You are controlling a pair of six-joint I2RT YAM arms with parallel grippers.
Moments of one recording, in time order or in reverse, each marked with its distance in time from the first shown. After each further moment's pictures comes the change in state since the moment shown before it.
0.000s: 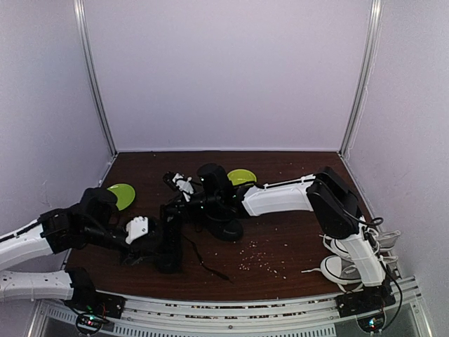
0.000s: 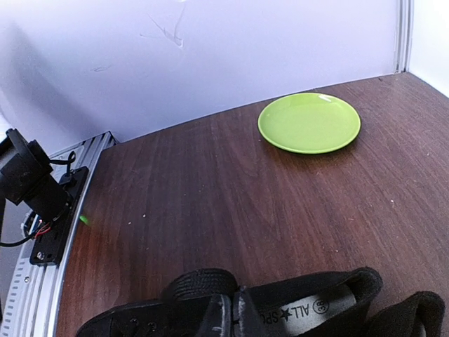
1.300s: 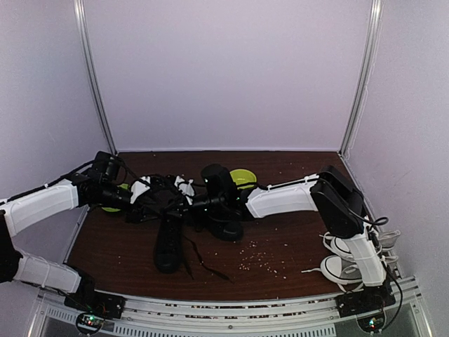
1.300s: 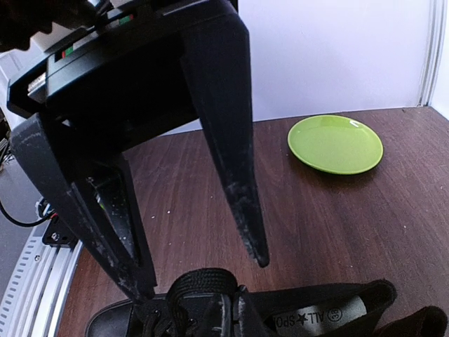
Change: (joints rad) left arm 0.446 0.493 0.248 0.063 0.320 0.341; right arm 0.003 -0.045 -0.085 0.088 -0.092 -0.087
